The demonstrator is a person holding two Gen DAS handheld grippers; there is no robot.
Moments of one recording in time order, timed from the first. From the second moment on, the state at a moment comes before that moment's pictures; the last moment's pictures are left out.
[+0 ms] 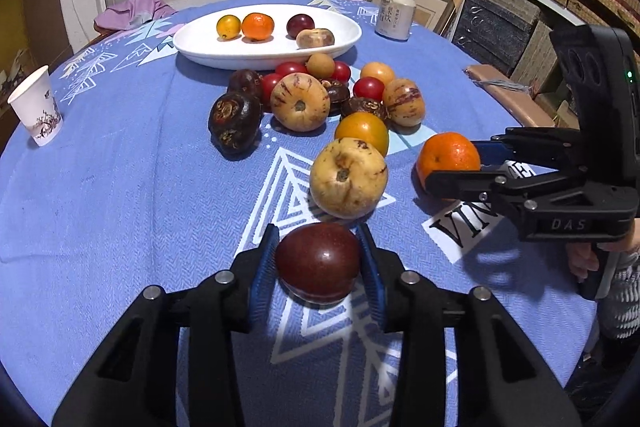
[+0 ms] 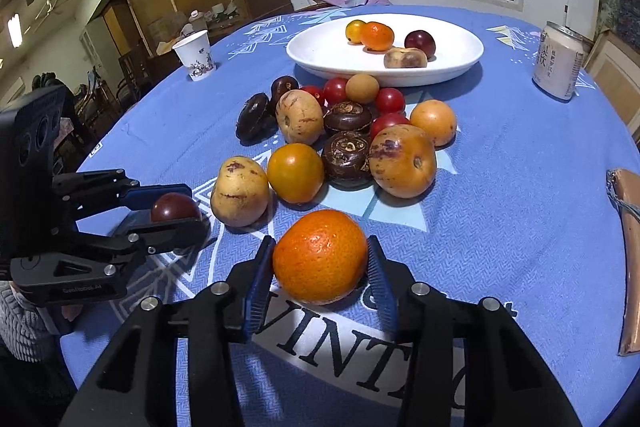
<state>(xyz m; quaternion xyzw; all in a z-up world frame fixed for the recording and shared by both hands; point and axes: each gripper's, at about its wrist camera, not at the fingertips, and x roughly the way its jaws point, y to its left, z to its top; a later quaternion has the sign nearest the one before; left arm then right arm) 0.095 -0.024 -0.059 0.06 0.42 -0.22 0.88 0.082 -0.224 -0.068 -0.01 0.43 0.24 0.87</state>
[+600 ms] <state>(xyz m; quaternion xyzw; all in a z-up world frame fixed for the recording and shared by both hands) 0.098 -0.017 -0.037 0.07 0.40 -0.19 0.89 0.087 -0.230 -0.066 0.01 0.43 0.24 0.87</state>
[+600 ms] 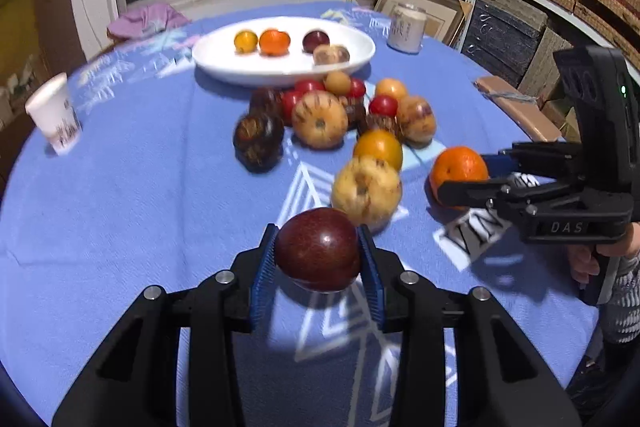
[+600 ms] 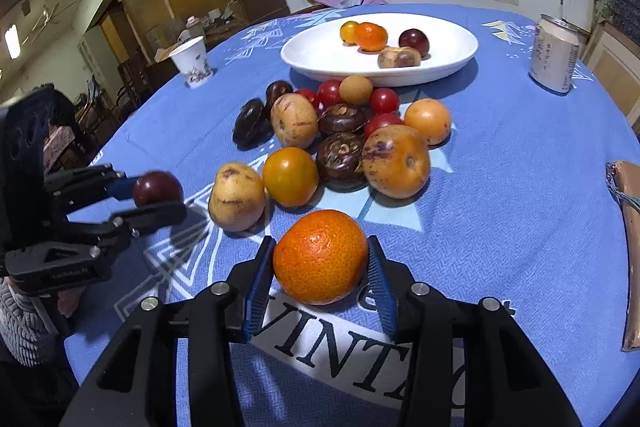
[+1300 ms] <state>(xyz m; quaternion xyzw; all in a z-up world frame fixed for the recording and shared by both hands) 0.316 -0.031 -0.024 0.02 0.39 -0.09 0.92 0.300 -0.229 -0.035 0.08 0.41 0.13 0.90</state>
